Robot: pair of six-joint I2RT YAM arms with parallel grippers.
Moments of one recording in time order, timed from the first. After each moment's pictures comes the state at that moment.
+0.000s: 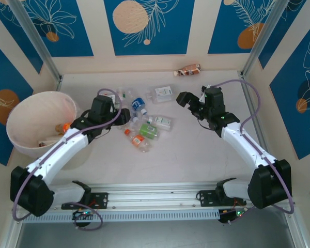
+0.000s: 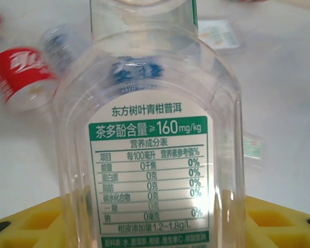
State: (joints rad) left arm -0.48 1.20 1.00 -0.45 0.04 -0.49; right arm 0.29 1.25 0.95 -0.21 -0.25 0.81
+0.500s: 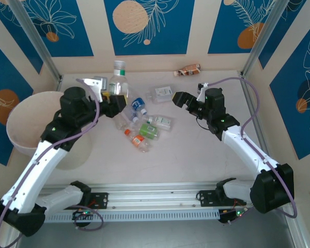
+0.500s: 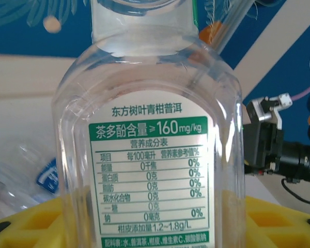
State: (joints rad) left arm -0.48 1.00 1.25 -0.49 0.20 -0.34; right arm 0.33 1.21 0.93 -0.11 -0.30 0.75
